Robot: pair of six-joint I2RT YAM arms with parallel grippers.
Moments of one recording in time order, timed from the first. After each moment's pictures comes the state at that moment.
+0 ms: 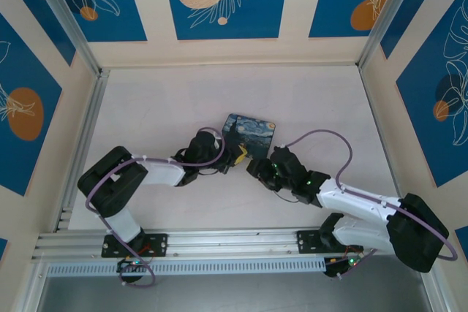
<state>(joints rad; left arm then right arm) -0.76 1.68 0.67 0.59 0.35 -1.55 0.79 1.06 0.42 -0.03 -0.05 1.30</state>
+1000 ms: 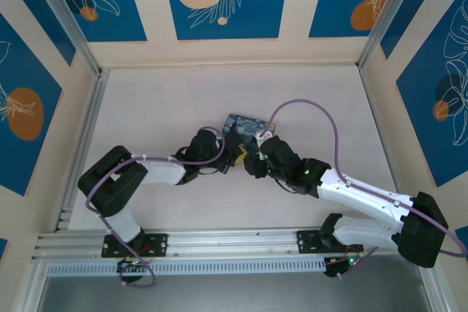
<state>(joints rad) -0.75 1.68 0.70 0.52 0.36 -1.56 0.89 1.08 0.70 -0.35 0.17 0.42</state>
